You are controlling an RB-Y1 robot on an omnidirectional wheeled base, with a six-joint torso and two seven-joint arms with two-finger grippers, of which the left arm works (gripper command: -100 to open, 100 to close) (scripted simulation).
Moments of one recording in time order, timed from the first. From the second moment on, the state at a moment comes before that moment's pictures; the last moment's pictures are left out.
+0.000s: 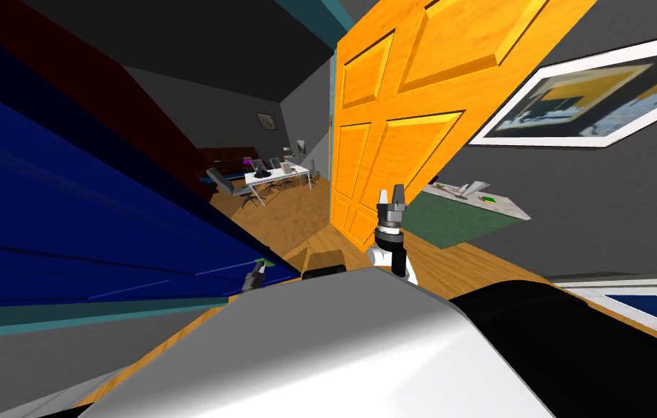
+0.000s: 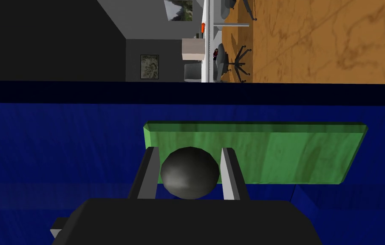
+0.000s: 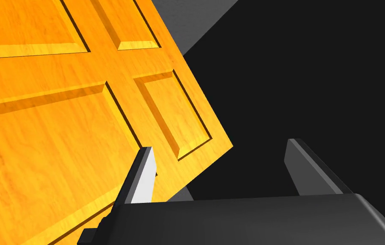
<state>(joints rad) 0.39 0.38 -0.05 -0.92 0.08 -1.04 0.32</state>
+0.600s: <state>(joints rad) 0.39 0.41 -0.07 -0.87 0.07 -1.11 0.35</state>
